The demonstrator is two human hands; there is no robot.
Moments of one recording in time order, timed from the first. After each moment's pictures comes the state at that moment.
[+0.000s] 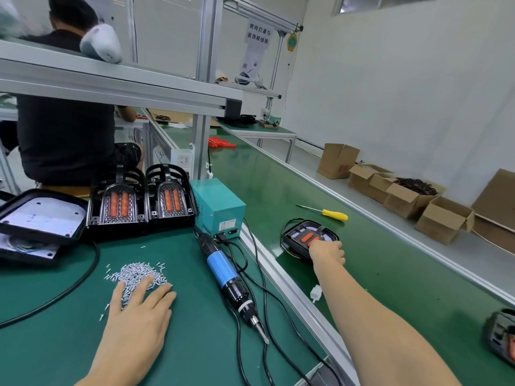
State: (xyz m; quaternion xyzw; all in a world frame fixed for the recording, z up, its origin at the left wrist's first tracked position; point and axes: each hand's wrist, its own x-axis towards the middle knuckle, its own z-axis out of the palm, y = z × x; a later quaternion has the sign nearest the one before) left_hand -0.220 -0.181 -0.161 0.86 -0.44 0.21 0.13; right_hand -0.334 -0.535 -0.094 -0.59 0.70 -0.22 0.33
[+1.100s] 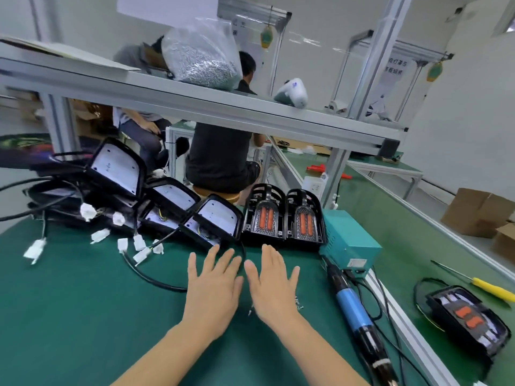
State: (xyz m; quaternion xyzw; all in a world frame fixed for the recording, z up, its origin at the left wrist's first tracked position) left_hand -0.169 -0.100 -0.106 0.96 -0.23 0.11 0.11; right_hand -0.200 -0.220 -0.088 -0.96 0.15 -0.07 0.22
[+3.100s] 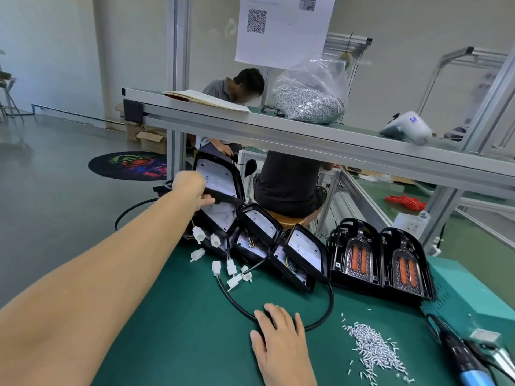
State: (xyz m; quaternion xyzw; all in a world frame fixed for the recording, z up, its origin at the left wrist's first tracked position) left_hand 0.025 0.085 0.052 0.56 0.27 0.07 0.78; right_hand -0.156 -0.106 -0.157 -0.97 -0.08 -0.23 0.03
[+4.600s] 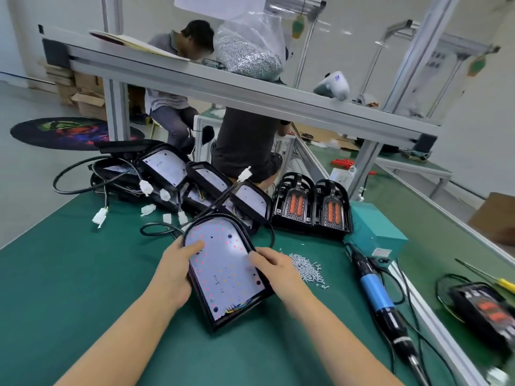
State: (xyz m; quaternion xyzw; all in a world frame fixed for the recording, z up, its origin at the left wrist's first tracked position) left_hand -0.170 0.008 -0.093 0.49 0.07 -0.09 0.86; right_hand -0.213 -0.177 -0.091 -0.82 0.04 -0.03 0.57
